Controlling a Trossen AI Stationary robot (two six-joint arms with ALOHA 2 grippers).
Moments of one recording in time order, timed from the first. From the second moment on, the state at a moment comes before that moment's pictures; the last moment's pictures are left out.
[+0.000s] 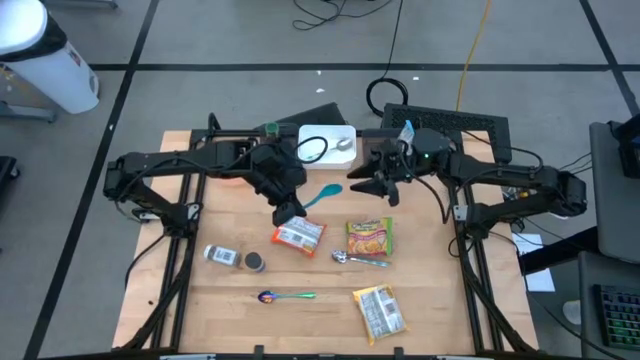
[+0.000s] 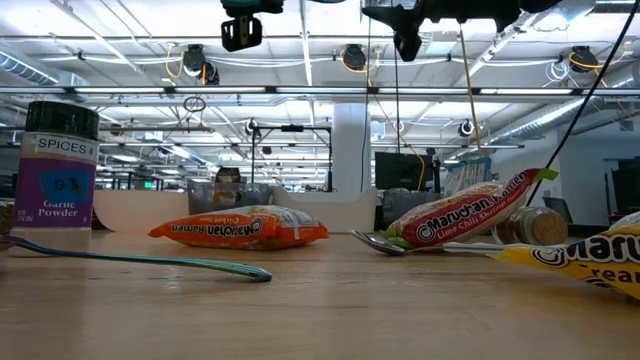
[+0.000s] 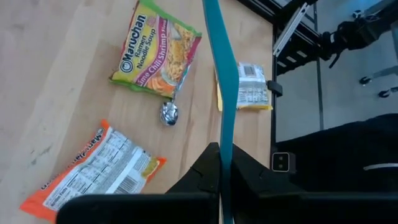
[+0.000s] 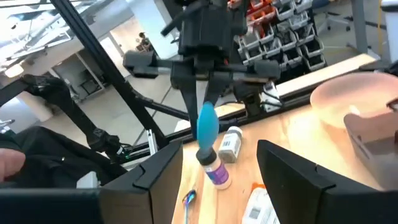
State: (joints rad) left arm 0.11 1.49 1.47 -0.81 0.45 -0.36; right arm -0.30 1.17 0.91 0.19 -0.53 0.41
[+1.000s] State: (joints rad) left arm 0.11 1.49 1.47 -0.82 0.44 -0.39; right arm -0.30 1.31 1.01 0.19 -0.60 0.40
